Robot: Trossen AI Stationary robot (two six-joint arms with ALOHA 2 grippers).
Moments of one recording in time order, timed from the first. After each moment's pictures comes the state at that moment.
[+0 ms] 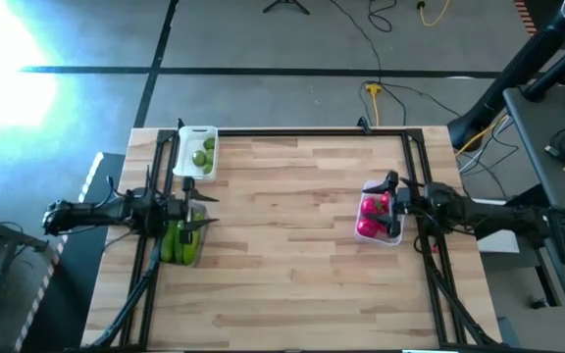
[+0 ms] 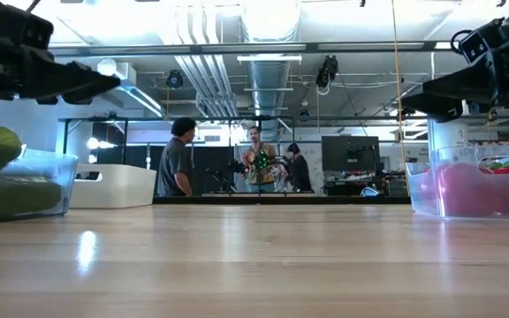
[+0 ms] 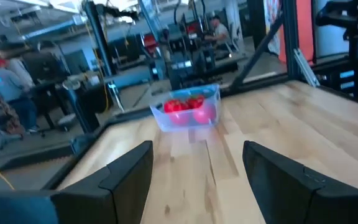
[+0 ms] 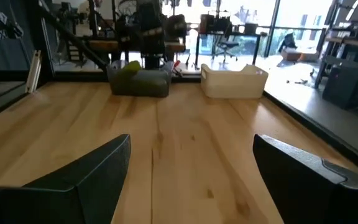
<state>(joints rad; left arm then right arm) 0.00 0.02 0.01 0.02 0.00 0.25 -0.16 0.11 0.01 0.02 -0.09 -0.05</state>
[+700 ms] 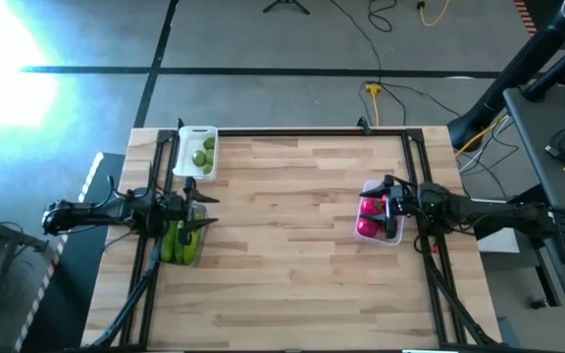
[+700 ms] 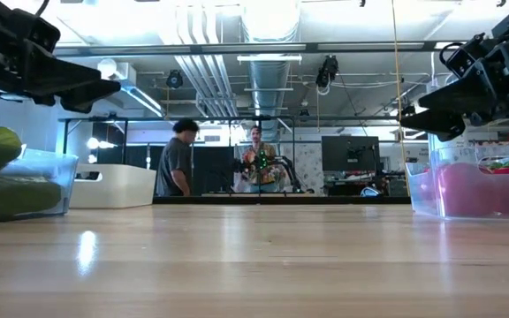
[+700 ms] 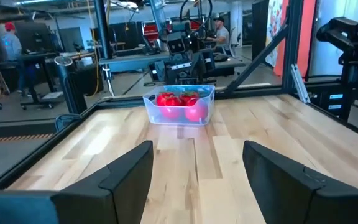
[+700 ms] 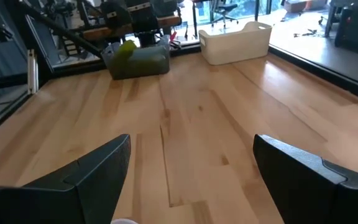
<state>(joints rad) 0.00 0.04 0.01 0.02 -0.01 0.08 -0.16 0.22 0.02 0.03 -0.08 0.13</state>
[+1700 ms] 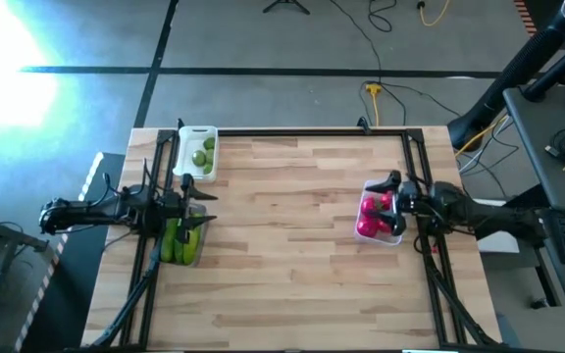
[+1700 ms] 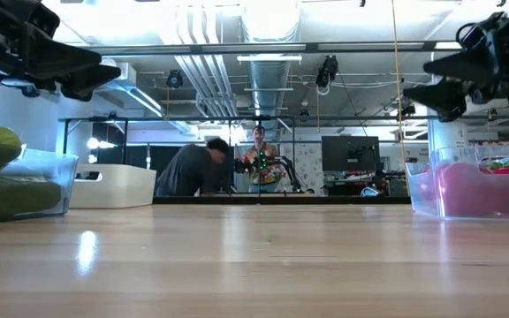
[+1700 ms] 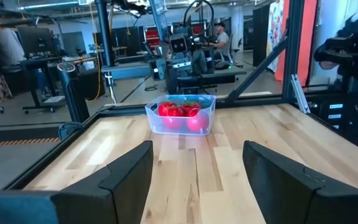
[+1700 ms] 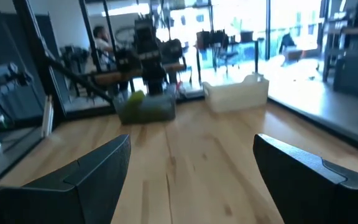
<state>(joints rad) 0.00 0.08 0.08 0.01 -0.01 0.08 -0.16 0.03 0.02 0.03 -0.08 0.13</state>
